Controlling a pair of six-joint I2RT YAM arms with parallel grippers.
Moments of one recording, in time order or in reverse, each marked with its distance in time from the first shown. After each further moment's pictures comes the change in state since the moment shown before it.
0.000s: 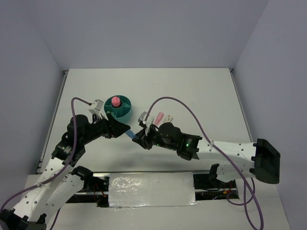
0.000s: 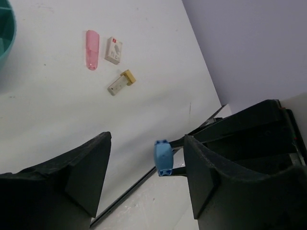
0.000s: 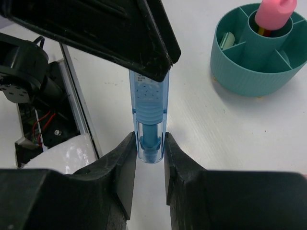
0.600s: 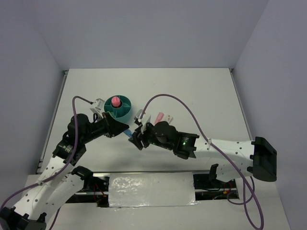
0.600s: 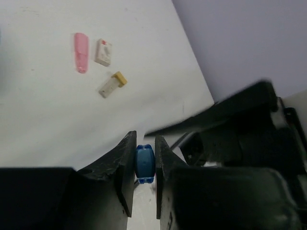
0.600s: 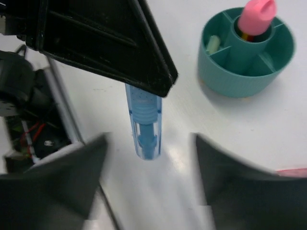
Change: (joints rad) left arm 0.000 0.021 -0.003 0.079 0.065 -0.009; right arm 0.031 0.046 0.099 -0.090 0.095 -0.011
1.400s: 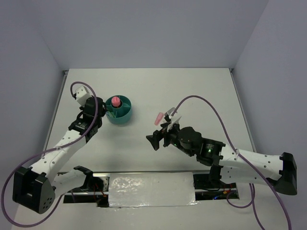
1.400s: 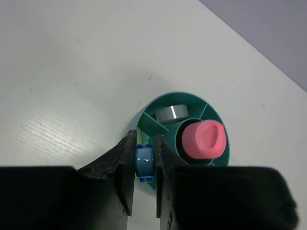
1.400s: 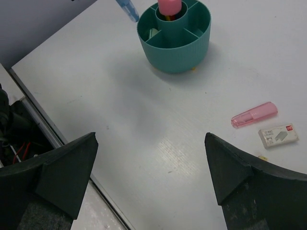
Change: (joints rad) left arm 0.044 0.414 0.129 0.023 -1.070 -0.034; right arm -0.021 -0.369 -0.186 -0.137 0.246 0.173
